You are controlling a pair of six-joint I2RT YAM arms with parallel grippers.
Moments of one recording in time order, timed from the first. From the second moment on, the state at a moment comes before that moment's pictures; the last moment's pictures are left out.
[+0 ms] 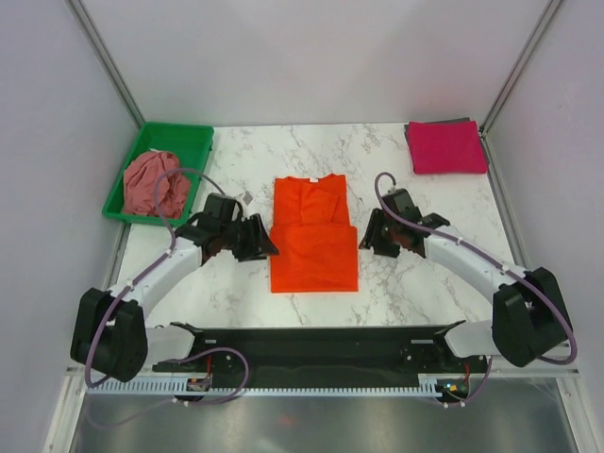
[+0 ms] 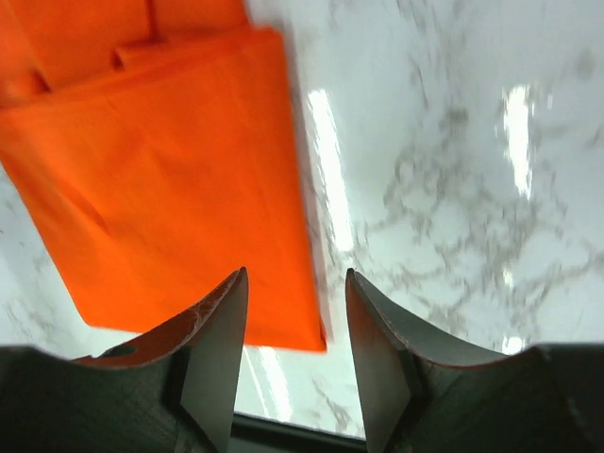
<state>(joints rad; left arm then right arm) -0.35 1.29 0.83 -0.42 0.40 -0.57 0.45 1.41 0.94 -0.49 -0.01 0.71</state>
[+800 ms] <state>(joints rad) -0.36 1.18 0.37 -0.17 0.50 -0.80 0.64 1.17 0.46 -0.29 -0.02 1.19</state>
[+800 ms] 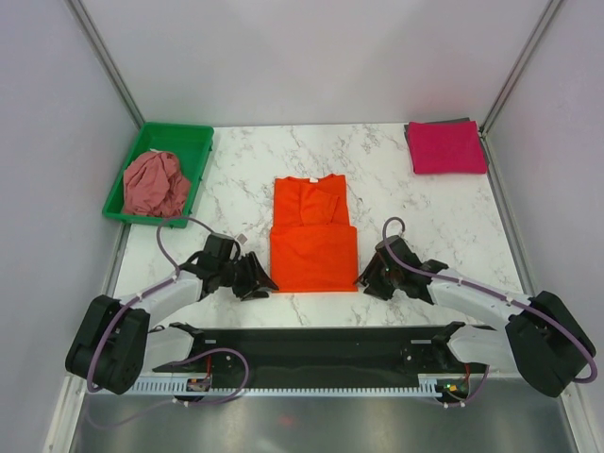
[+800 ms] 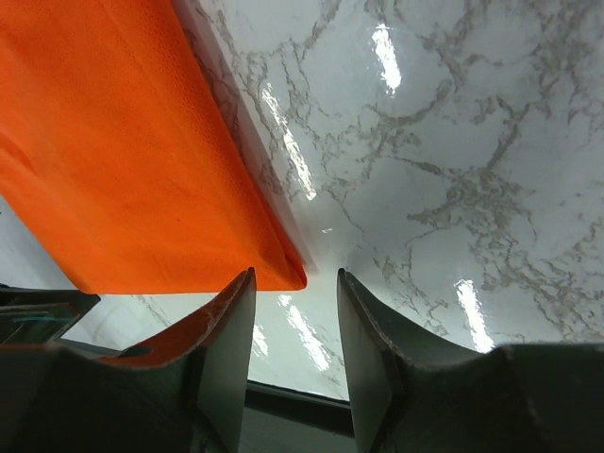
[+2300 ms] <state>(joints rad) -0.45 1.11 0.37 -0.16 0.42 -0.85 0.75 1.02 0.37 -0.25 0.12 1.25</state>
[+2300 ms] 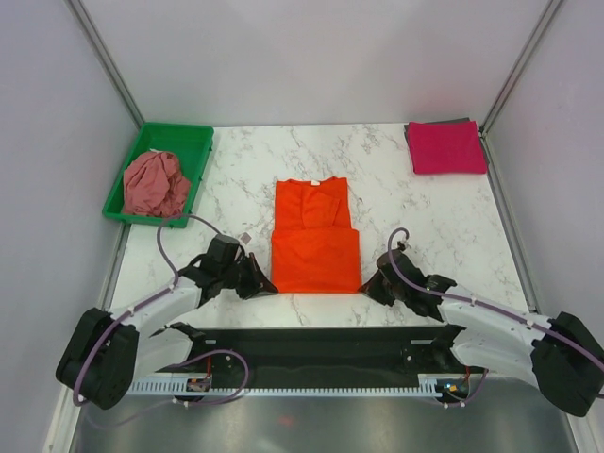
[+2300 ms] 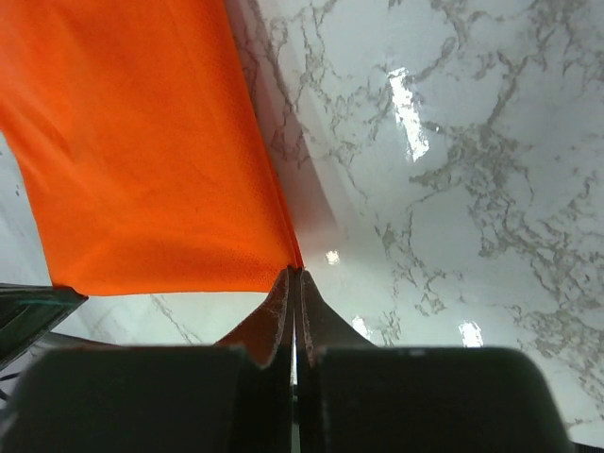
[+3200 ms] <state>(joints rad) -0.56 1.08 0.74 -0.53 0.20 -0.84 0.81 1.00 0.68 -0.48 0.33 1.08</state>
